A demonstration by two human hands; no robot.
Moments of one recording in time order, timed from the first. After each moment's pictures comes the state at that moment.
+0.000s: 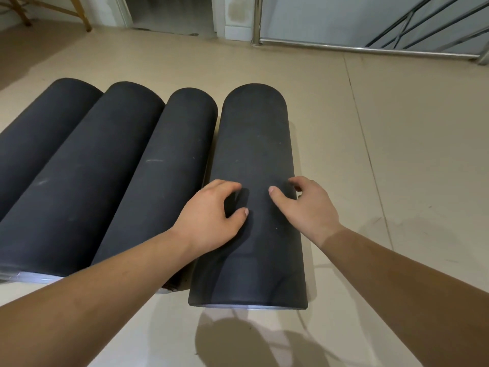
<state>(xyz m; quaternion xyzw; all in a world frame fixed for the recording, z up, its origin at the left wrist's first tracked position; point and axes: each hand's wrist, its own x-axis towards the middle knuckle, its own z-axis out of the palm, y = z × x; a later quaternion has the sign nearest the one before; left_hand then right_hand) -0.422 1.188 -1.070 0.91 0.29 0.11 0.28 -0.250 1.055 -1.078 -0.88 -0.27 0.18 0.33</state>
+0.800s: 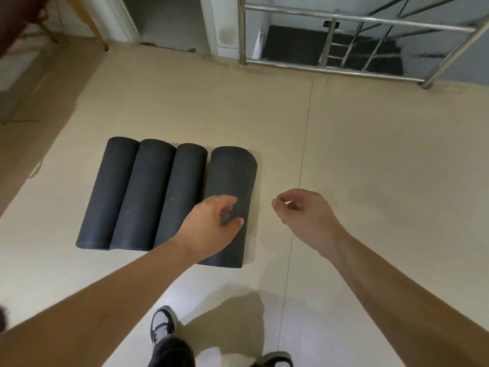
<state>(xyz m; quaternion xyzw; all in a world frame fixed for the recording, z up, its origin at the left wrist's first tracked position) -0.328 1.053 -0.490 0.82 0.39 -0.02 0.41 -0.142 0.913 -0.475 -0.83 -0.24 0.39 0.33</state>
